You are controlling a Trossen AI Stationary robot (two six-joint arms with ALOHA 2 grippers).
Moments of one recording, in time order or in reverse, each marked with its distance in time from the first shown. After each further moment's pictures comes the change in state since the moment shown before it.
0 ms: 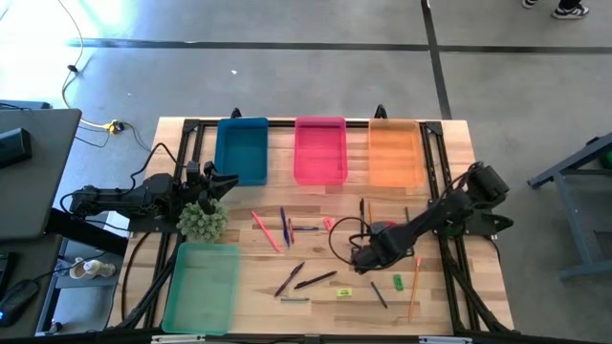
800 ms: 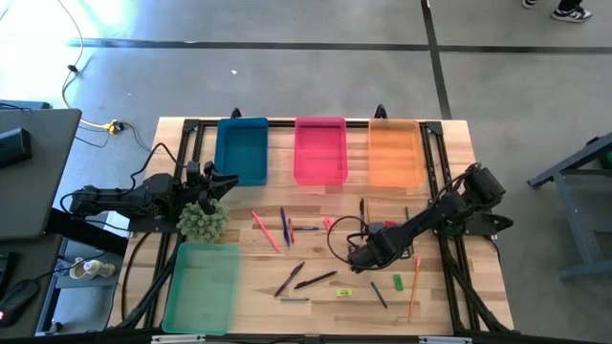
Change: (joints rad) left arm 0.000 0.000 0.000 0.000 0.000 0.002; right arm -0.005 0.042 -0.013 0.048 -0.030 0.068
